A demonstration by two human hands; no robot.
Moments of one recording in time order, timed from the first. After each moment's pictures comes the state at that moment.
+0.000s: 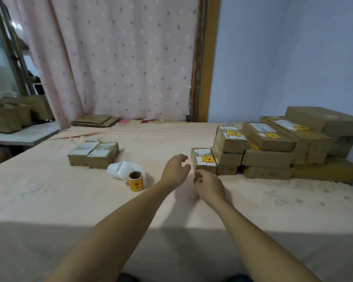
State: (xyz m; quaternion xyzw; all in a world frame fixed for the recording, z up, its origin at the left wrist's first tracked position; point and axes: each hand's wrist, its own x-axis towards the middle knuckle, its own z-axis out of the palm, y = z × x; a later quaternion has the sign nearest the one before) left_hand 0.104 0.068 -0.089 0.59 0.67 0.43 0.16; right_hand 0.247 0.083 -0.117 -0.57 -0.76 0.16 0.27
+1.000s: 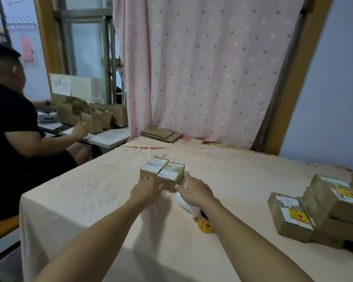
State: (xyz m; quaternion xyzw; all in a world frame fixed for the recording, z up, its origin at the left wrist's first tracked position) left_hand -0.207 -0.011 -0.105 0.43 0.87 0.26 0.02; right_hand -0.036 0.075 -0.052 -0.39 -0.91 0.14 0.08
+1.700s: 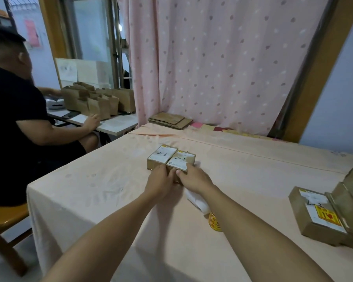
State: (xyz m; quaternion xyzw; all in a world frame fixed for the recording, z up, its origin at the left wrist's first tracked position) left_hand -0.208 0.022 -0.120 0.40 0.82 0.41 0.02; right_hand -0.092 0.108 -0.078 -0.41 -0.88 0.22 0.07
